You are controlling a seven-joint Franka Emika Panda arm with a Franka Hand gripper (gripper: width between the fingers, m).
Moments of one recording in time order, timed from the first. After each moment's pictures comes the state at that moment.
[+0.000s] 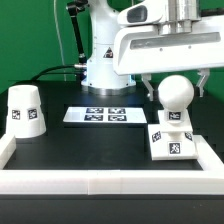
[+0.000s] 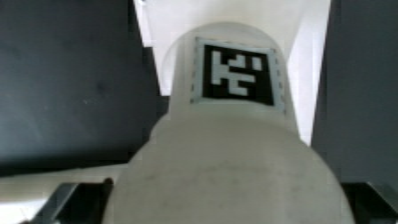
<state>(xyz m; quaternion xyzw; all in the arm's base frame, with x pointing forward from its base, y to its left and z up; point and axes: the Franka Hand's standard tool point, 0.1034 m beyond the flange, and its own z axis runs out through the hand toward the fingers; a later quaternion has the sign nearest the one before) 0.573 0.090 0.124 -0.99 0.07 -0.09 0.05</state>
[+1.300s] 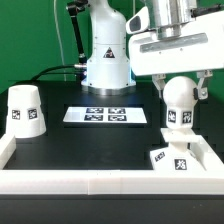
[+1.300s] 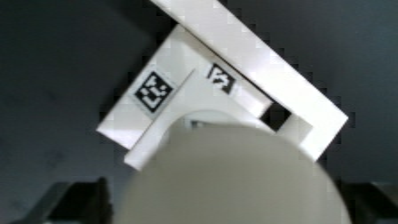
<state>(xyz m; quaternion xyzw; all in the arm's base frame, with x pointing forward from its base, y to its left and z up) 0.566 0.105 0.120 -0.90 0.43 -0.05 0.11</state>
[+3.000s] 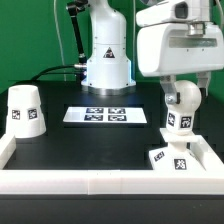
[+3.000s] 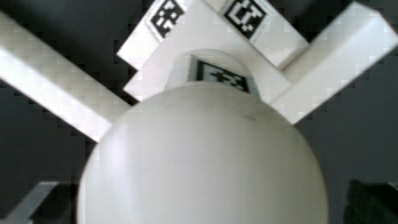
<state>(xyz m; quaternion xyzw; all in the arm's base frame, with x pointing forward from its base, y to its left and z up) 0.577 0.112 0.119 -0.91 -0.40 -0.11 -0.01</state>
